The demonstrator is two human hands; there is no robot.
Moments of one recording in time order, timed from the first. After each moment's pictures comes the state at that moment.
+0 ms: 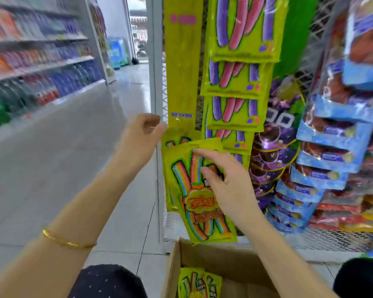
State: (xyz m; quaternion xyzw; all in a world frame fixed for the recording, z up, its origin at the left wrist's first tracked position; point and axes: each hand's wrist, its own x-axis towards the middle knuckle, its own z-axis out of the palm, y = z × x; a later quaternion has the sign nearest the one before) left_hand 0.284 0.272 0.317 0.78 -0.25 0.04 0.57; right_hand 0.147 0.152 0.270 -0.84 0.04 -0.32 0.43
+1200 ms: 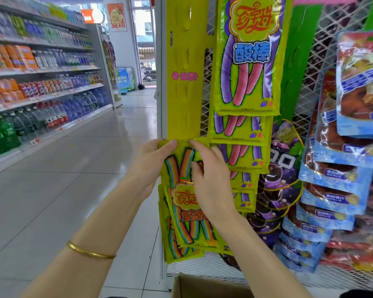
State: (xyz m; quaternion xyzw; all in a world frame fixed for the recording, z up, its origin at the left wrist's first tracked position) left_hand 0.301 0.249 0.352 0.66 -0.22 -0.12 0.71; right_hand 0.213 0.161 0.322 -0.85 0.08 -0.39 0.35
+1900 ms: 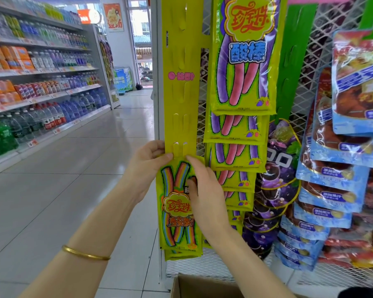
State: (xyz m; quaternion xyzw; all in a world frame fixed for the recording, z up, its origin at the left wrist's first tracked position) left_hand 0.309 0.257 0.340 0.67 -0.26 -0.11 0.69; right_hand 0.217 0.161 0.280 -0.87 0.10 -0.39 0.29
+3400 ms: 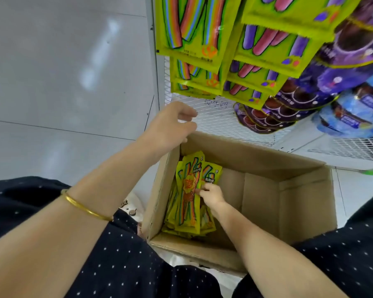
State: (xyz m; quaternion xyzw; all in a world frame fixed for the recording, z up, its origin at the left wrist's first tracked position) left_hand 0.257 0.267 0.075 0.81 -0.16 -0.28 0.49; right_hand 0.131 0.179 -0.146 -0.68 0.46 0.15 0.55
